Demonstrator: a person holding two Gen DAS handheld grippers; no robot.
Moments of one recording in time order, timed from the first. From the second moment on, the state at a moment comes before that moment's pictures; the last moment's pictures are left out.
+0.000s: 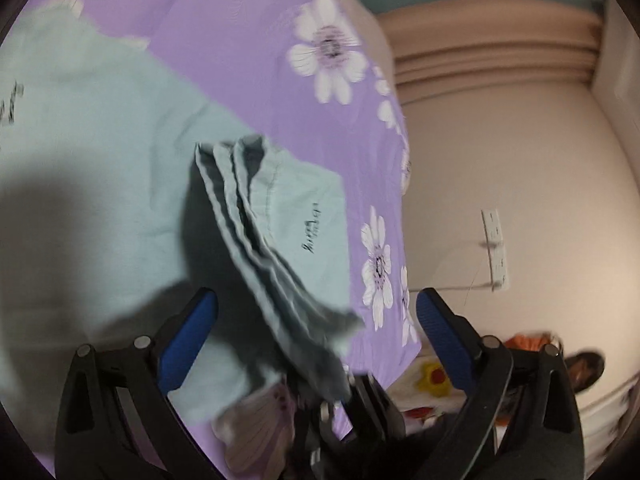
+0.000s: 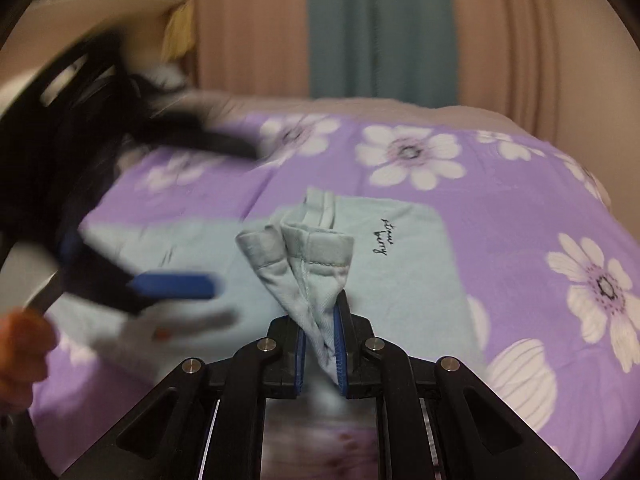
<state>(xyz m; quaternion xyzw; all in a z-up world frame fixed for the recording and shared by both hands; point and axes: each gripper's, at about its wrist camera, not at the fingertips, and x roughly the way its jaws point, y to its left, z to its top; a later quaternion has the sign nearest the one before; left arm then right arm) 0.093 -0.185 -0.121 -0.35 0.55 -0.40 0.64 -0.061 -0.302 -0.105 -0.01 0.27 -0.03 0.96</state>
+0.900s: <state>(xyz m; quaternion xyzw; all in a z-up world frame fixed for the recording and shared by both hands) 0.095 -0.043 -0.117 -0.28 0.51 -0.25 0.78 -0.033 -0.231 -0.114 -0.07 0.35 0.17 0.92</state>
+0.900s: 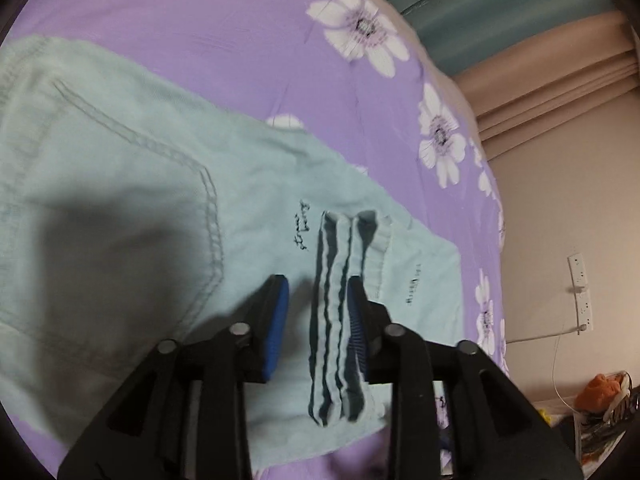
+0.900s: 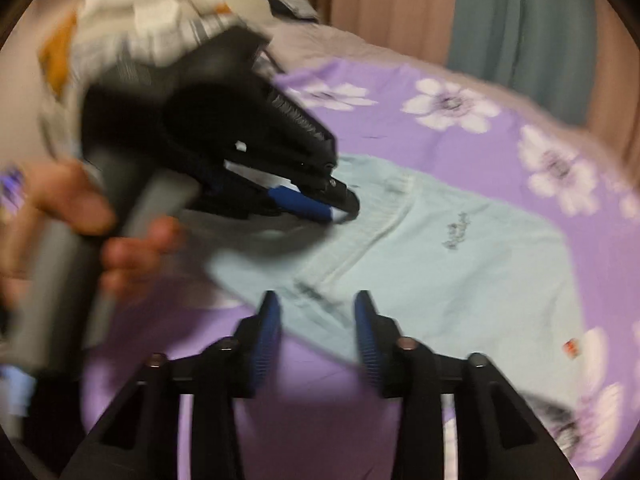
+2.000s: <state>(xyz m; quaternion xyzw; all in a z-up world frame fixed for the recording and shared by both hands) 0.041 -0.105 -0.134 -0.18 0.52 -0.29 0.79 0.095 -0.235 -0.132 -0.03 0.45 0.19 0.87</state>
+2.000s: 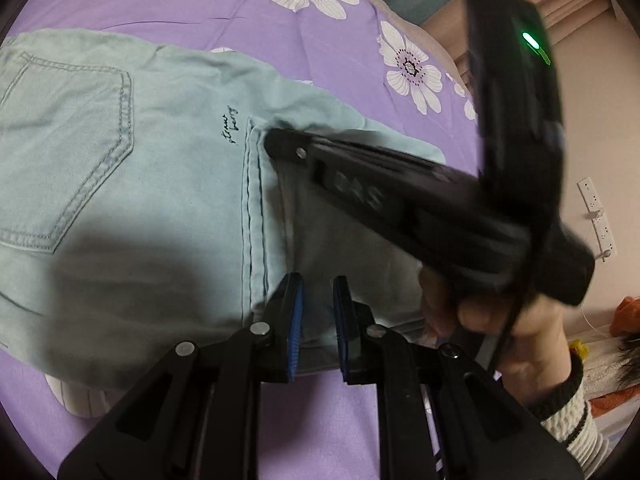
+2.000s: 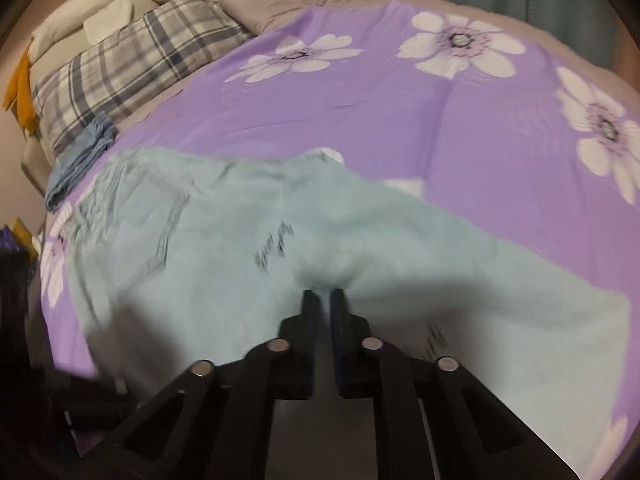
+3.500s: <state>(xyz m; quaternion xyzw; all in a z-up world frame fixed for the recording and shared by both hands) 0.010 0.112 -0.143 -0.45 0.42 -0.15 0.77 -0.079 -0.234 -0.102 0.05 0.41 0.19 0.89</state>
